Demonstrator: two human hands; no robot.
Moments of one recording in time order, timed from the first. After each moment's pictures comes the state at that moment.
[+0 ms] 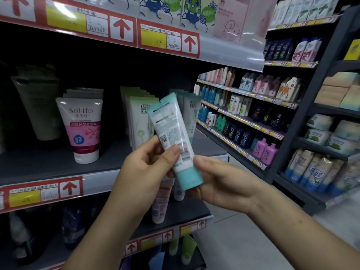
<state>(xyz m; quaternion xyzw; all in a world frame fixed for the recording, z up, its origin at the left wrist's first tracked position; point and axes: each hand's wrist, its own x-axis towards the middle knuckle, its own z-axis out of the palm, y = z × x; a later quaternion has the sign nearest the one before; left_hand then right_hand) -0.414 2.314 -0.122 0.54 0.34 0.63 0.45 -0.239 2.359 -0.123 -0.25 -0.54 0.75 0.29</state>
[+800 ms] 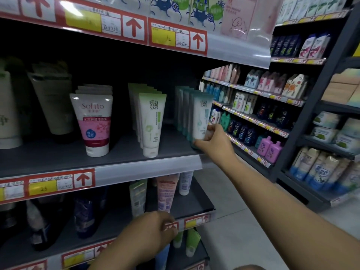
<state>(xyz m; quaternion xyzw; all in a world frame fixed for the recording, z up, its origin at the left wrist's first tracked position) -0.438 2.322 -0.248 0.73 0.60 0.14 0.29 -0.244 2.457 -0.140 -0.62 -0.64 0.16 0.42</state>
